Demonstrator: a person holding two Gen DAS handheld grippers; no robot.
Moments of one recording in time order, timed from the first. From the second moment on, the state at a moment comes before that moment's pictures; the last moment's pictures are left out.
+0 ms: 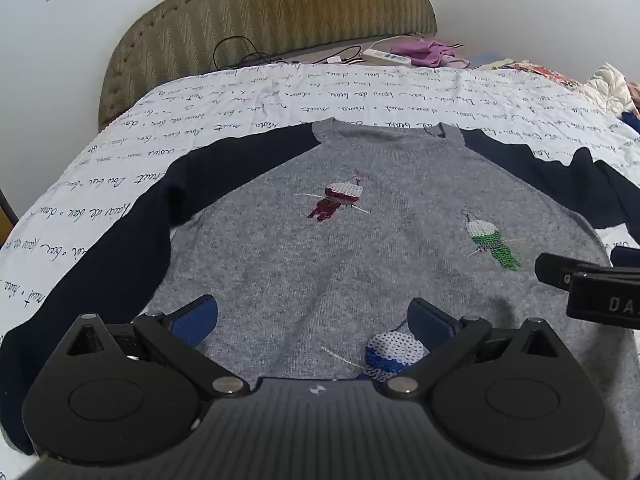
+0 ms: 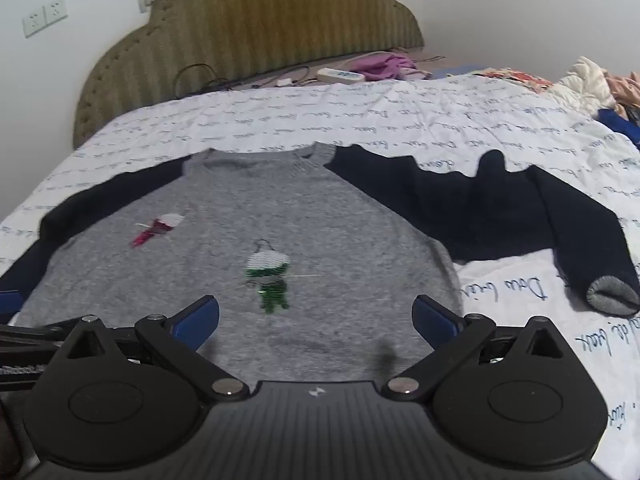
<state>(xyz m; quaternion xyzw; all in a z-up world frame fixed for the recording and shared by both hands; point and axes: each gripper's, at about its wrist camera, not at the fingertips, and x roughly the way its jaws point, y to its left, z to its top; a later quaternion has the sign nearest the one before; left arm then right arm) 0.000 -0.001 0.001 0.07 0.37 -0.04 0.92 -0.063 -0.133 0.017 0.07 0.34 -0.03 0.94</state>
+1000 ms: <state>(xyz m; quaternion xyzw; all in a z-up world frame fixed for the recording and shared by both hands) -0.007 -0.009 0.007 0.08 0.36 -0.04 0.93 -0.060 -0.148 0.004 0.06 0.34 -0.08 0.94</state>
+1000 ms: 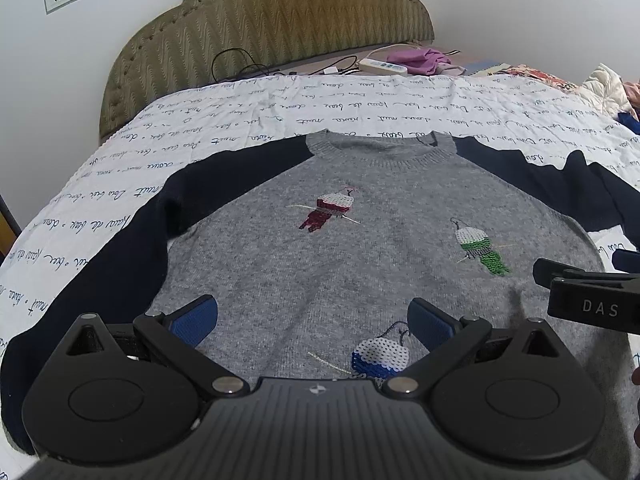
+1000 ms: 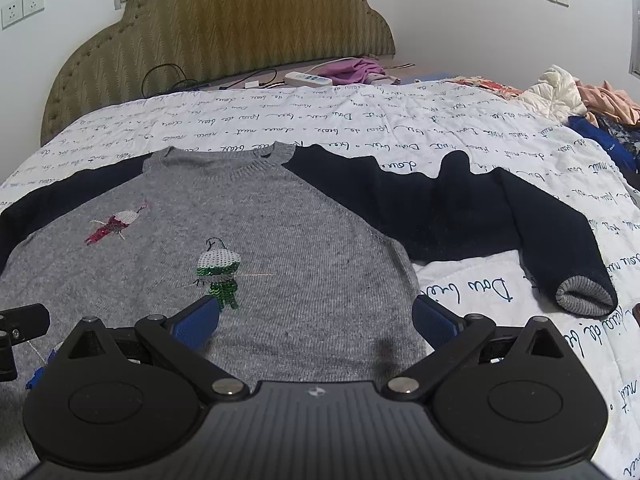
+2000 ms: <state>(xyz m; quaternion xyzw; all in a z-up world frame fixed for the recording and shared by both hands) -0.010 -0.027 0.009 0.10 0.33 -0.06 0.93 -0.065 -0.170 0.003 0.11 0.33 -0.06 0.94</state>
